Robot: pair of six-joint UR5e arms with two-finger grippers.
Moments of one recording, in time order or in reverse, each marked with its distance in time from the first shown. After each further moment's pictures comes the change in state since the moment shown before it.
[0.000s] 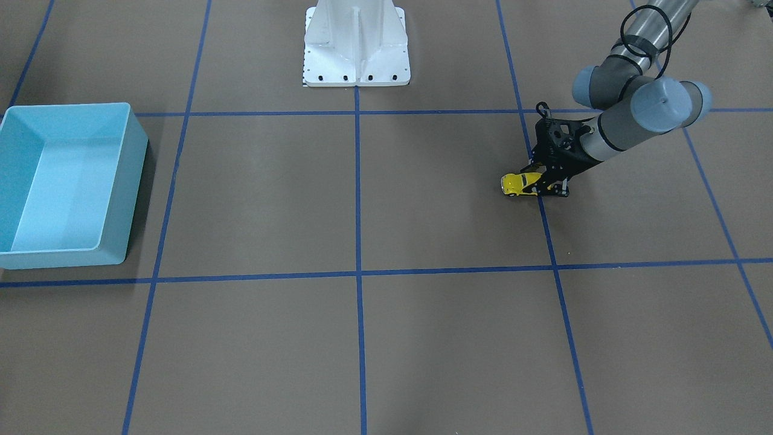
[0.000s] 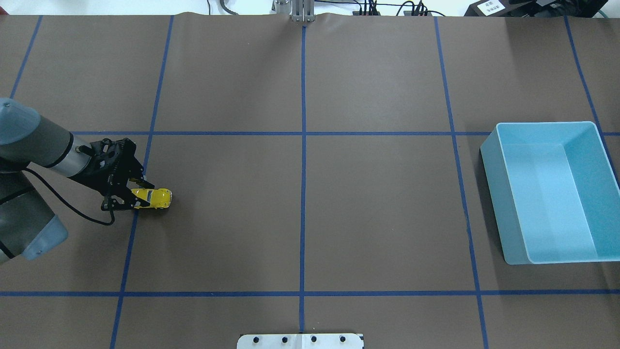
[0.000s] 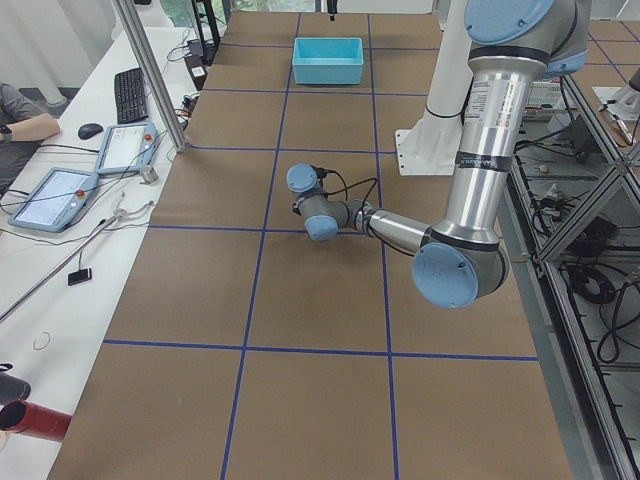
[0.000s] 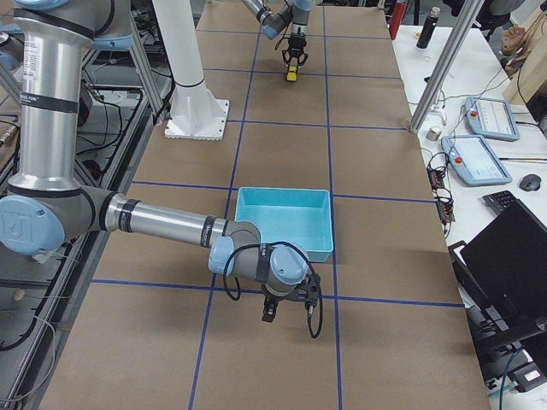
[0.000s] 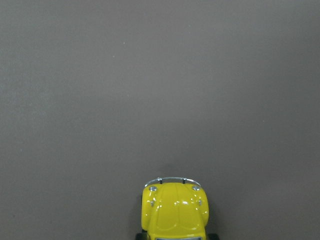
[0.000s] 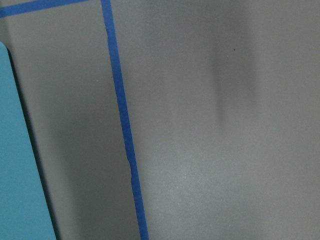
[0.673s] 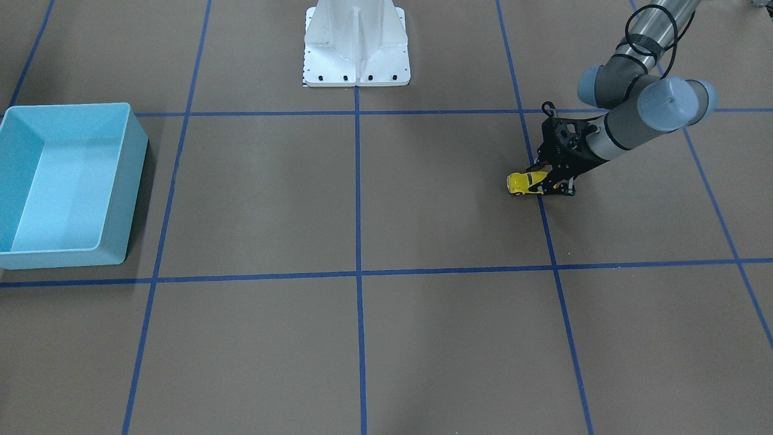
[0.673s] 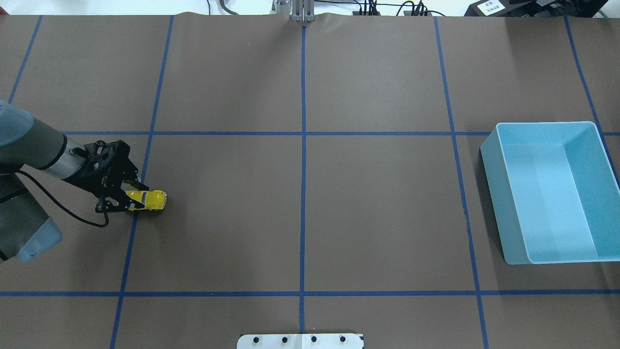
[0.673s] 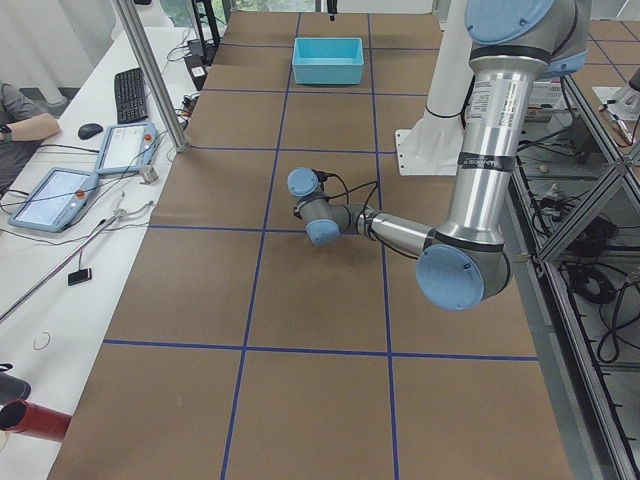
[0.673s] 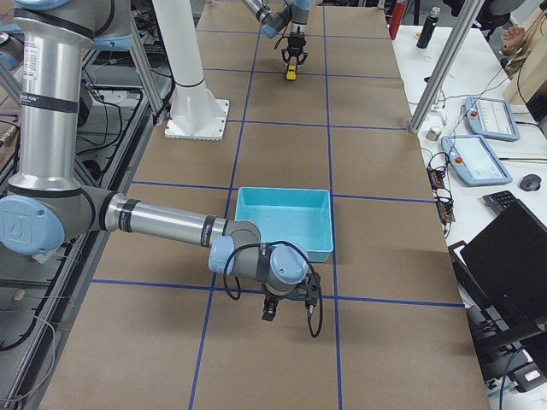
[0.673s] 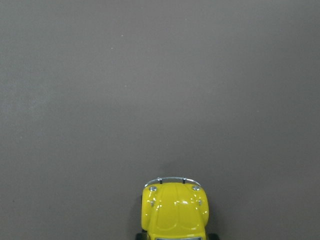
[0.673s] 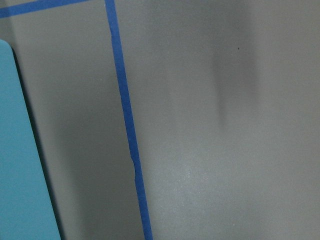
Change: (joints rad) left arm -0.006 0.026 0.002 -0.014 -0.002 0.001; right arm 0.000 0.000 0.003 -0.002 0.006 0.000
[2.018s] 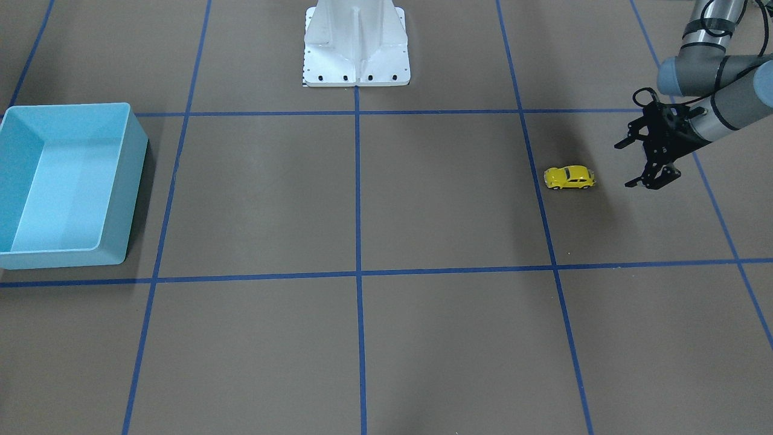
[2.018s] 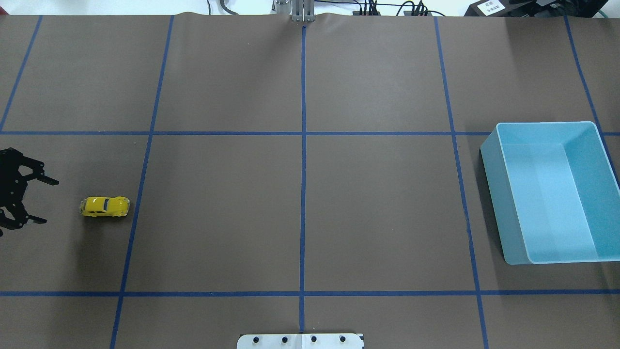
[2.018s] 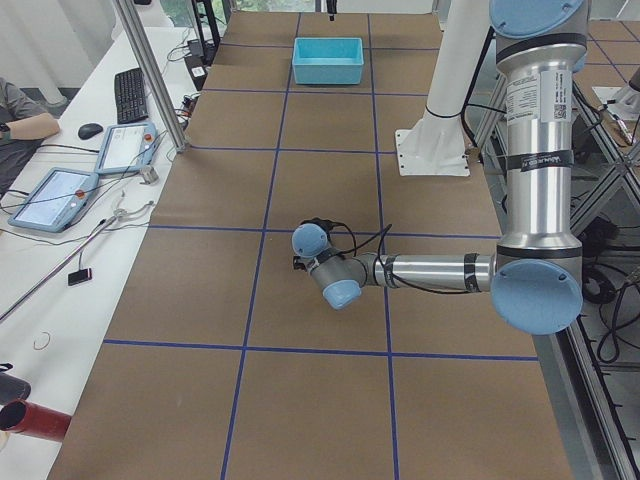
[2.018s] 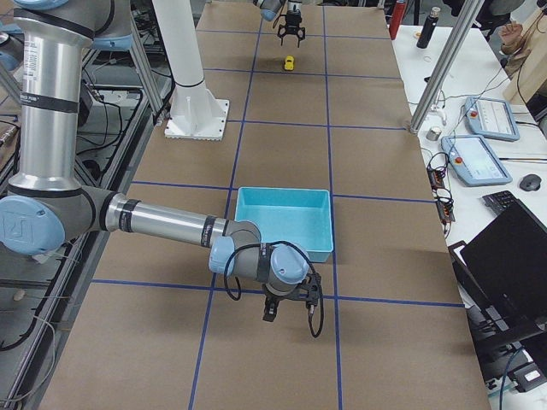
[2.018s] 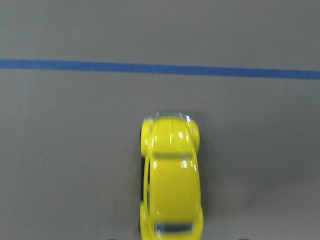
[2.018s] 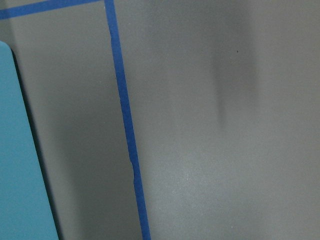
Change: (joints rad) left arm -0.211 0.234 0.064 -0.153 -0.129 0.169; right arm 0.000 0.003 -0.002 0.008 -0.006 0.000
